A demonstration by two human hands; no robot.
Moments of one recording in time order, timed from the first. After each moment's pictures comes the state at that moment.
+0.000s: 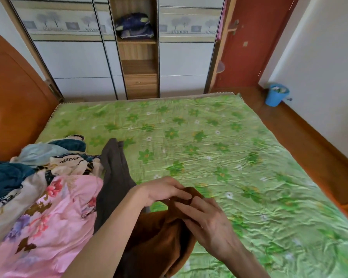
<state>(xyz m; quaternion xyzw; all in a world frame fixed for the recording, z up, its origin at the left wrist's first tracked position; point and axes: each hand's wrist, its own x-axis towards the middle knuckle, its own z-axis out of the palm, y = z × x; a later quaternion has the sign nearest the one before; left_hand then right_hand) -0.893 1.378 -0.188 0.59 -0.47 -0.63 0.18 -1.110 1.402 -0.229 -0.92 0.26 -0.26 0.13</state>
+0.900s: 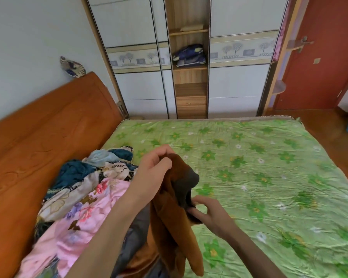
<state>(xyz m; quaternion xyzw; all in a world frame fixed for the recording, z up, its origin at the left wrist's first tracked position) -0.972 1.389 -0.036 0.65 -0.44 -0.24 0.58 -1.118 1.266 -0.231 -0.83 0.20 -0.17 0.49</state>
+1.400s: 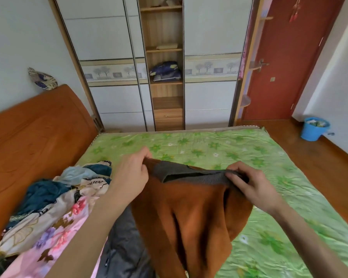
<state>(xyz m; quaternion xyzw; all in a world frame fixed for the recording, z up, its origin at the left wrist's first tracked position) -0.907 1.389 -0.045 0.78 -0.55 0.03 0.30 -1.205 1.217 -0.098 -0.85 0.25 -0.30 0.35</state>
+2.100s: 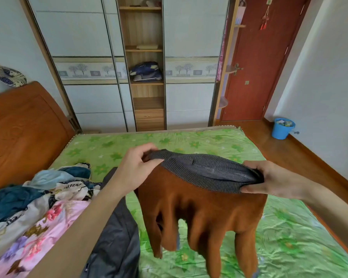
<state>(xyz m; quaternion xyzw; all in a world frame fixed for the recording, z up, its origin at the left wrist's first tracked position) -0.940 1.369 -0.039 0.62 -0.61 -0.17 0.47 -1.291 1.209 -0.035 -0.87 0.30 -0.09 0.37</state>
